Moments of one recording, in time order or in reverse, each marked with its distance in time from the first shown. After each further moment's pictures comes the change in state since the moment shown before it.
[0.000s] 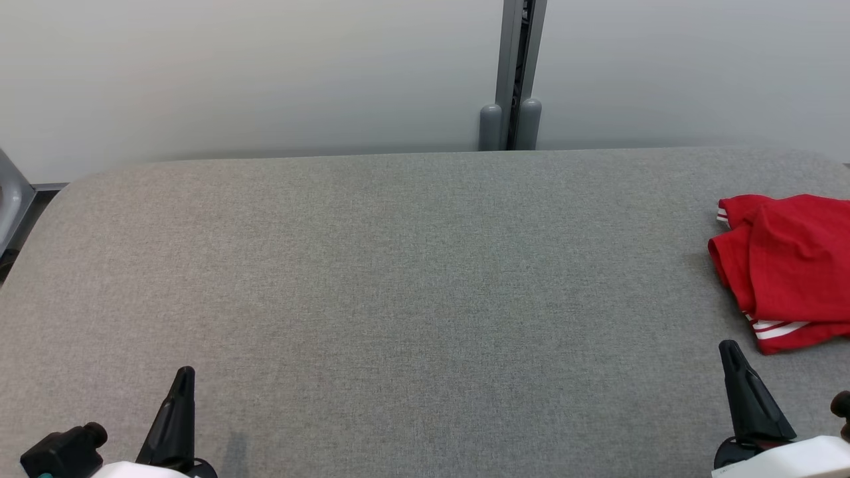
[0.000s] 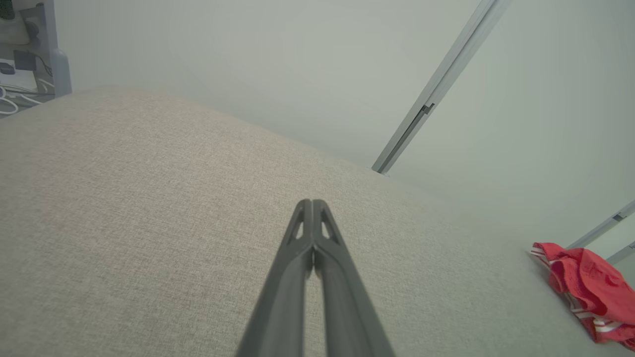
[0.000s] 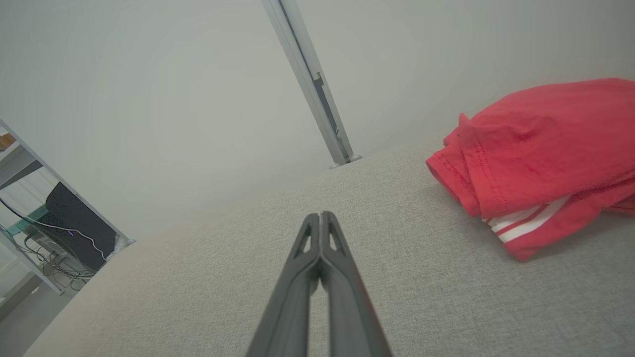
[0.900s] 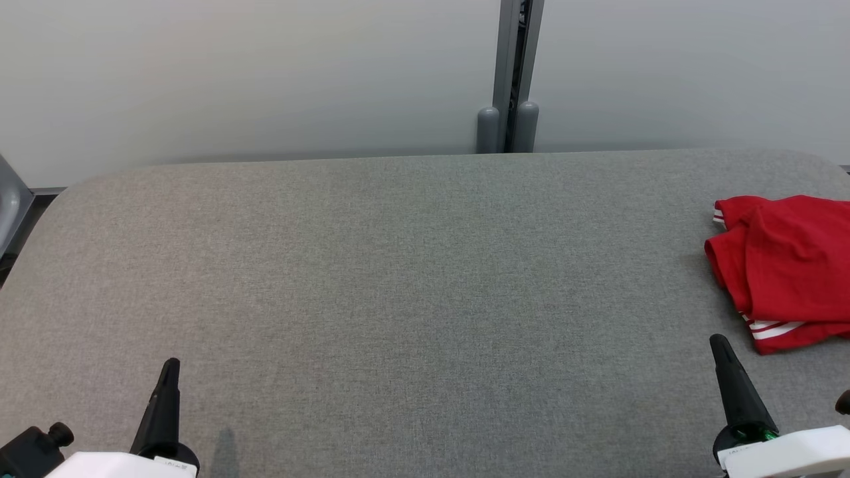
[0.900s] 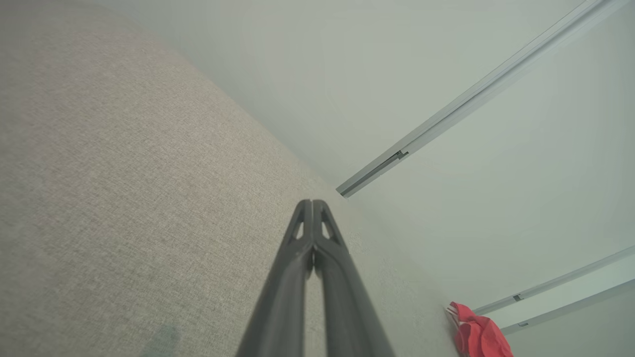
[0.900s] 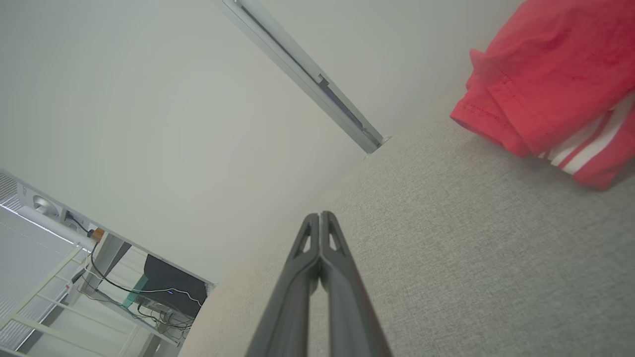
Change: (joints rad) left arm -0.018 -0.056 0.089 0.014 -0.314 -0.057 0.080; right arm -0.041 -0.003 0.032 0.058 0.380 0.000 0.007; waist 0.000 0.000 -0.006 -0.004
